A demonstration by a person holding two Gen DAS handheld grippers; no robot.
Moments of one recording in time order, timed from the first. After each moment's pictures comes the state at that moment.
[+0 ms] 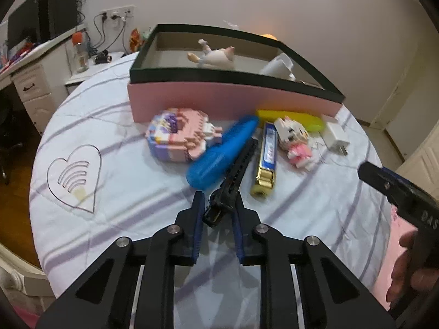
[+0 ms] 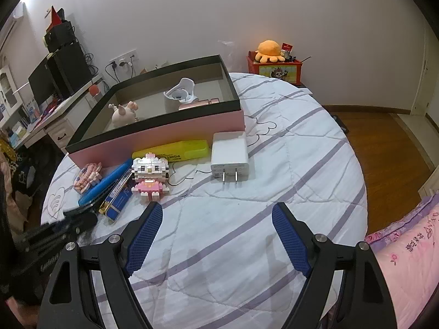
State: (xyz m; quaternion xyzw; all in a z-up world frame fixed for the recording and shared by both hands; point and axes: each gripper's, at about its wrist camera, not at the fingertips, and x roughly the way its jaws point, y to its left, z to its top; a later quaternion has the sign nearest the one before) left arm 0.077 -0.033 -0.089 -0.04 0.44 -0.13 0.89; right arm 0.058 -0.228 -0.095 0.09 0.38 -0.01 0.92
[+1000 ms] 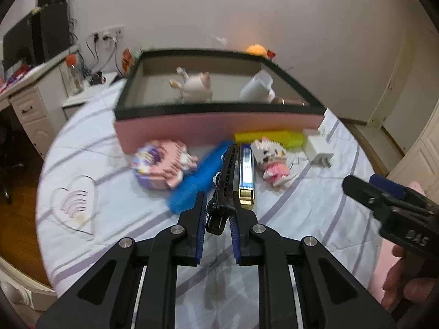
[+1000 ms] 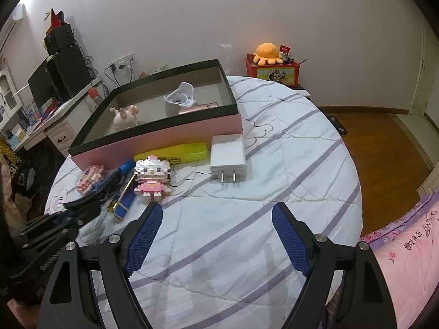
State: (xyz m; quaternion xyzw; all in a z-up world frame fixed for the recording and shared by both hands) left arm 0.070 -0.050 -0.058 -0.02 0.40 -0.14 0.91; right arm 0.051 -0.227 -0.088 0.09 0.38 -0.01 0.92
